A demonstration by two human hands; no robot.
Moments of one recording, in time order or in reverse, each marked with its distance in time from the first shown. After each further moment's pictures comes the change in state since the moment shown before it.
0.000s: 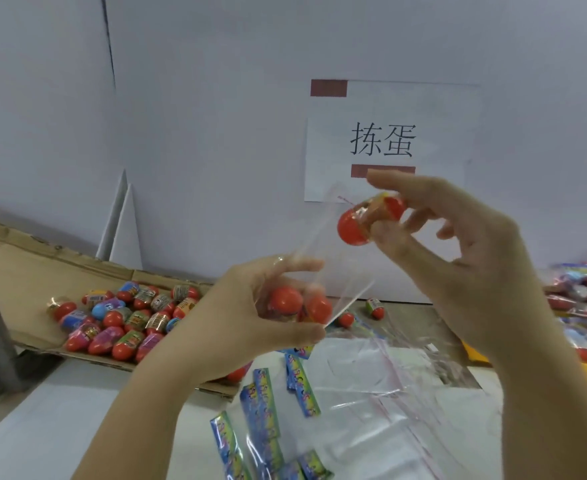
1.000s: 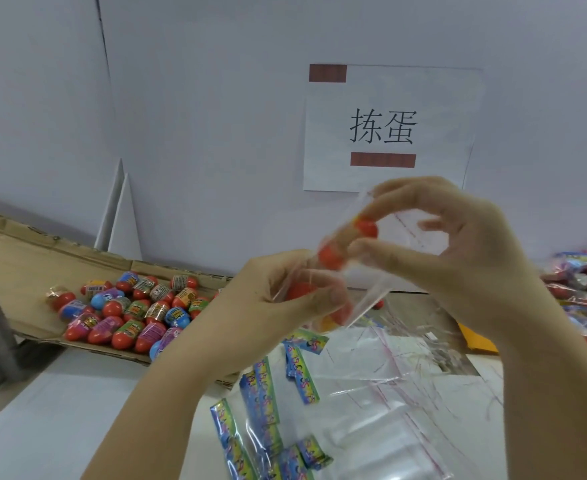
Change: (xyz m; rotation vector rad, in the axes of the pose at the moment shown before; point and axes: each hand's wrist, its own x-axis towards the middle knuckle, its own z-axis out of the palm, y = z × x) left_hand 0.002 0.007 0.016 -0.158 -0.087 0.088; right_hand 0.001 0.010 -0.002 0.113 -0.115 0.098
